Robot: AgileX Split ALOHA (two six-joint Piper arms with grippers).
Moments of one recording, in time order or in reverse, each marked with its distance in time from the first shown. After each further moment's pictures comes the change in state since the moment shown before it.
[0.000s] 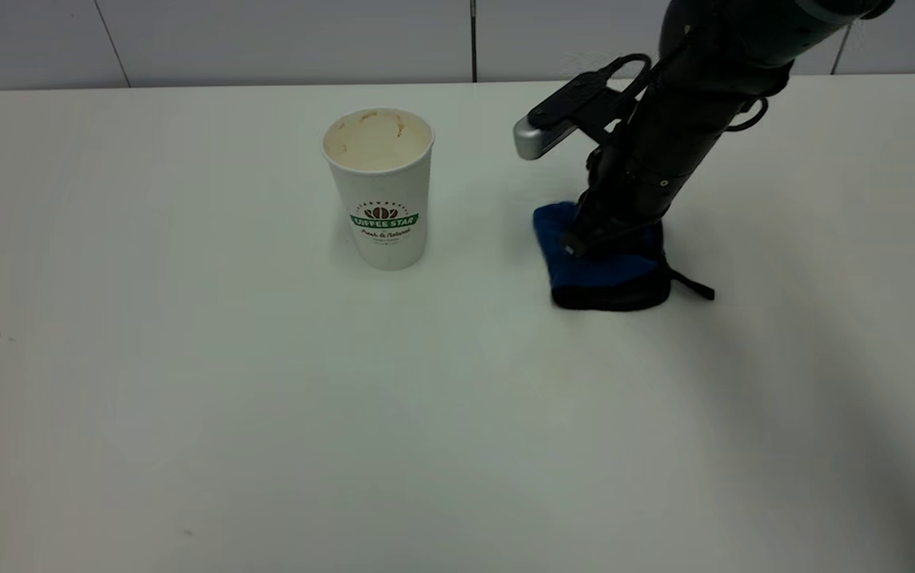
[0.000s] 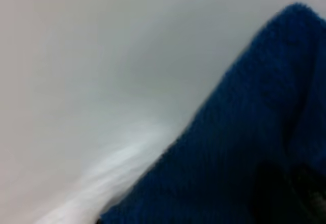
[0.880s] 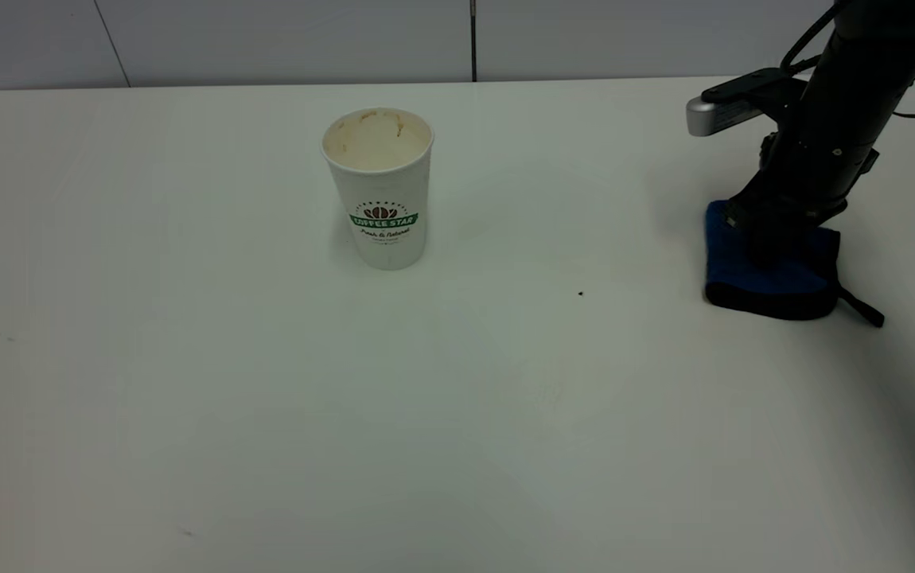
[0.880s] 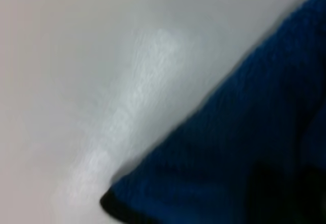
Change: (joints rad) left arm 0.000 0.000 0.000 0.000 0.000 0.000; right arm -0.231 -0.056 0.005 -0.108 0.328 0.131
